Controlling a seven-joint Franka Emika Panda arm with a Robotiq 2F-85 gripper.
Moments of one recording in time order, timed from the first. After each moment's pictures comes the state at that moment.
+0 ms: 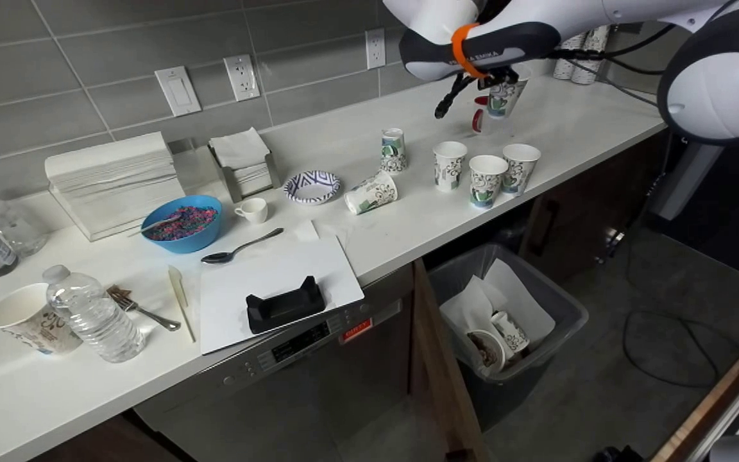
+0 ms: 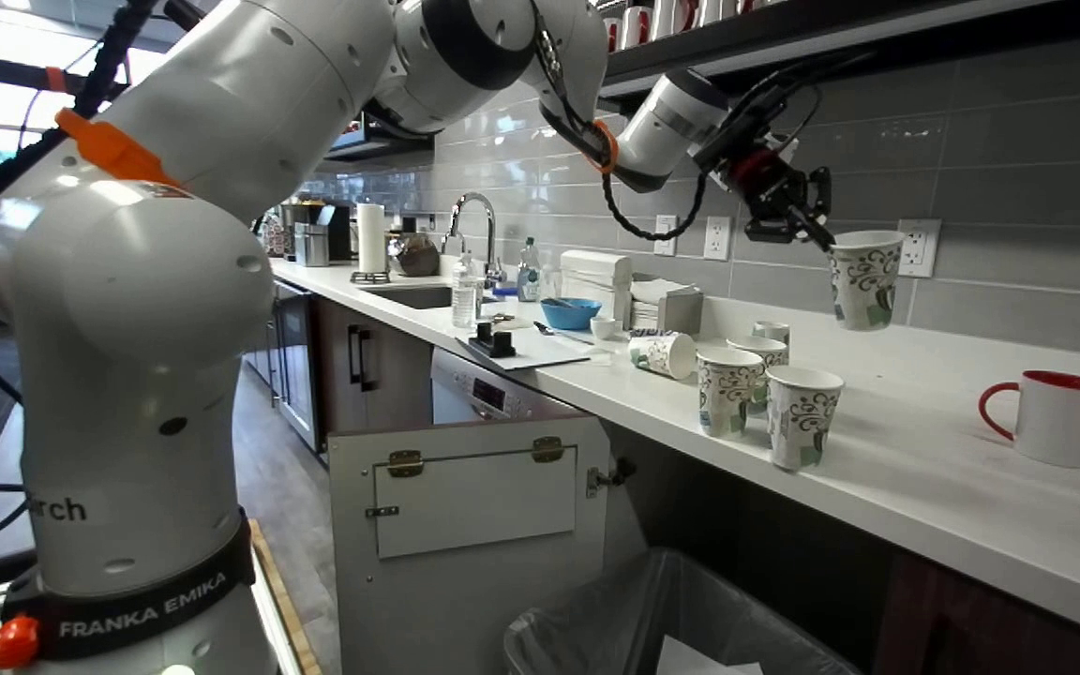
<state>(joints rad) 0.28 0.69 -0.33 -1.07 -0.73 1.48 -0.30</state>
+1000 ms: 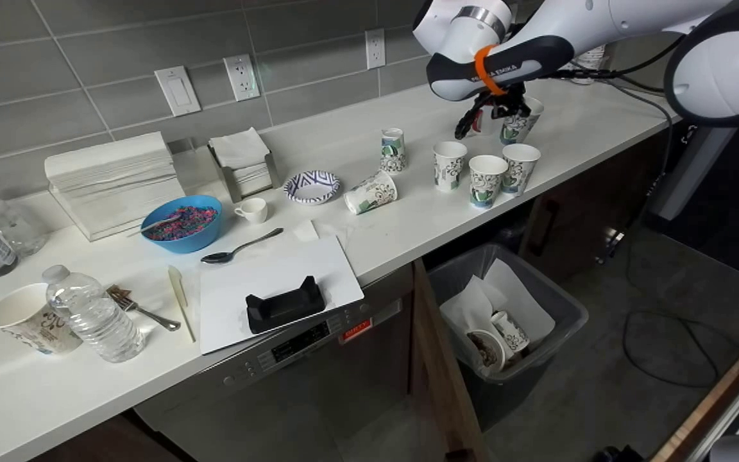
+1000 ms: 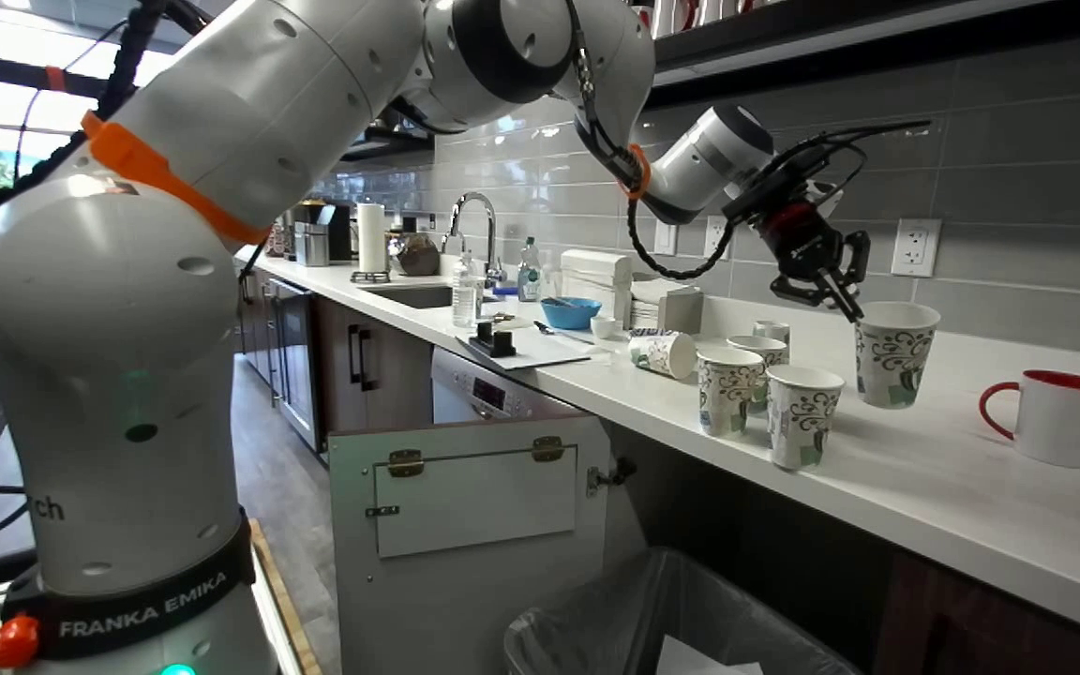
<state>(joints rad) 0.08 0.71 -0.14 -1.15 -0.74 1.54 -0.20</state>
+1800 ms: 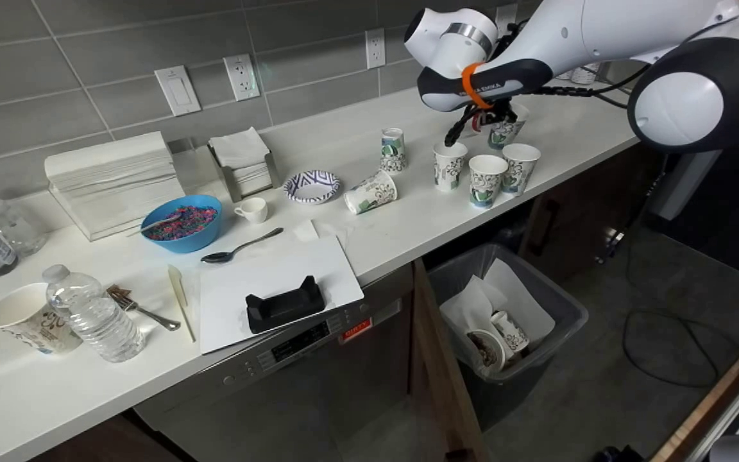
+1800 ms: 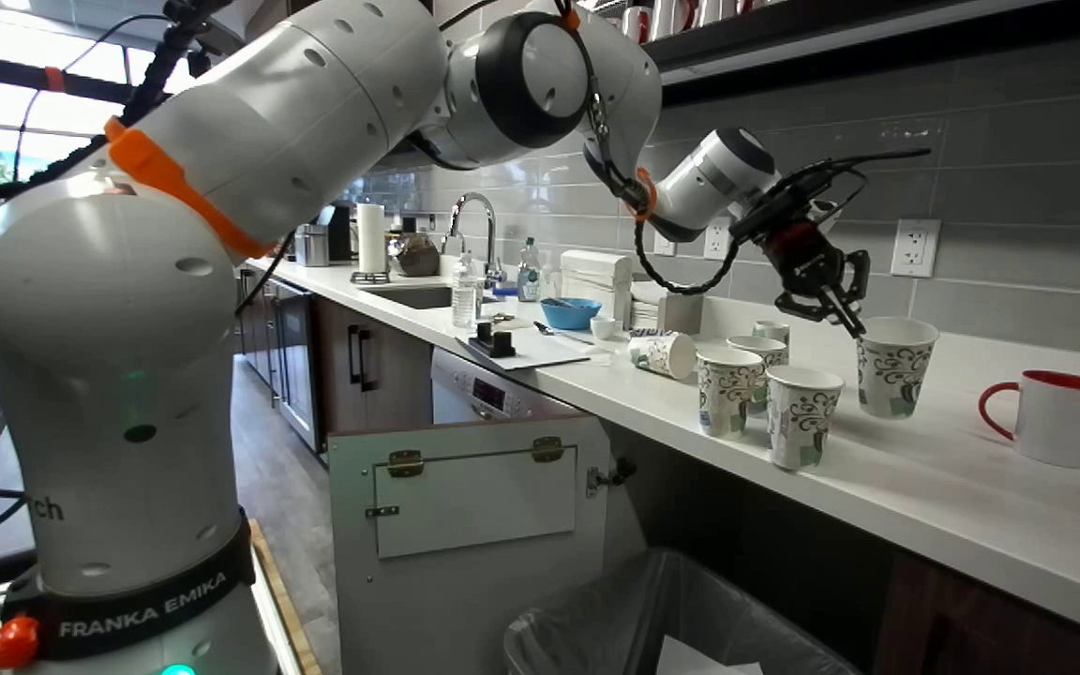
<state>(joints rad) 0.07 0.83 -0.13 -1.00 -0.74 1.55 -0.23</state>
